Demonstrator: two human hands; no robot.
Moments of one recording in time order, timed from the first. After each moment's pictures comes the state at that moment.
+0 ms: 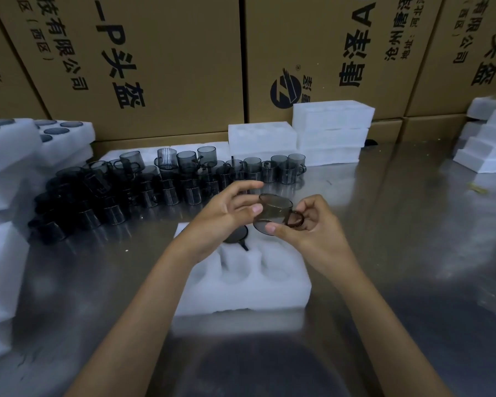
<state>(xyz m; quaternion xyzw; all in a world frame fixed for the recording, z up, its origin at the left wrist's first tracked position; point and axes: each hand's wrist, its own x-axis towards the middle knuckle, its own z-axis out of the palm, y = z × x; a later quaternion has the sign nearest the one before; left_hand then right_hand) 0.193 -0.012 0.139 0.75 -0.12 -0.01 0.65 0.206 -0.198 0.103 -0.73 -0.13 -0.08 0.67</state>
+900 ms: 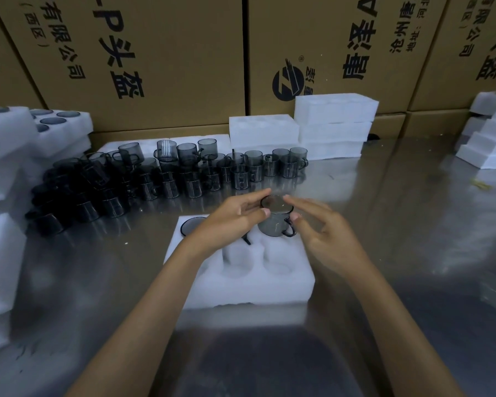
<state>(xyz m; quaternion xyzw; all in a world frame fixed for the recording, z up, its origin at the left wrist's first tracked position) 0.199 -0.024 0.130 0.82 -0.10 -0.01 0.56 0.214 -0.217 0.095 -0.84 -0.21 -0.10 0.50</state>
